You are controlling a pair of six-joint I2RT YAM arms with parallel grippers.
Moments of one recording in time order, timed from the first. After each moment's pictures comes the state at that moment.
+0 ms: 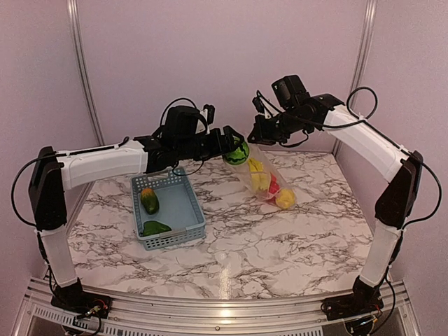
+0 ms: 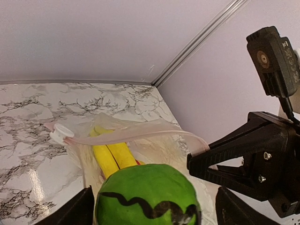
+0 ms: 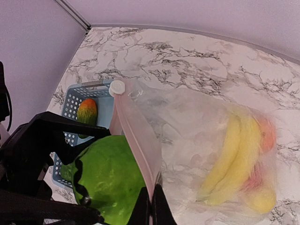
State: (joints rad) left arm -0.80 1.88 1.58 0.01 0.07 -0.67; right arm 0.59 1.85 1.97 -0.85 -0.22 0.36
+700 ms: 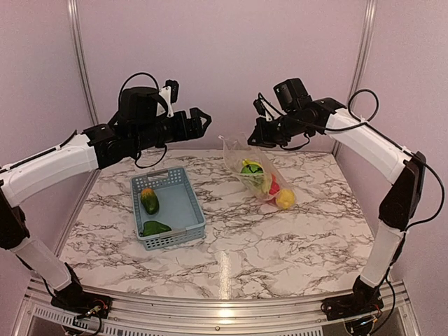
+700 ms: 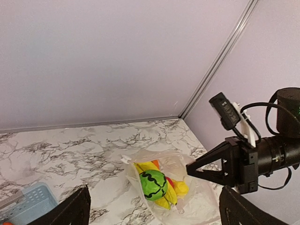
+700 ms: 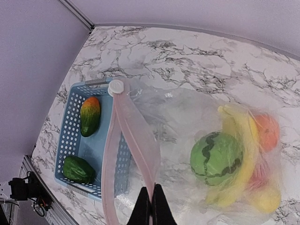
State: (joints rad) left arm -0.80 1.57 1.50 -0.14 -0.15 -0.47; right arm 0.58 1.82 1.90 -0.80 -0.24 0.37
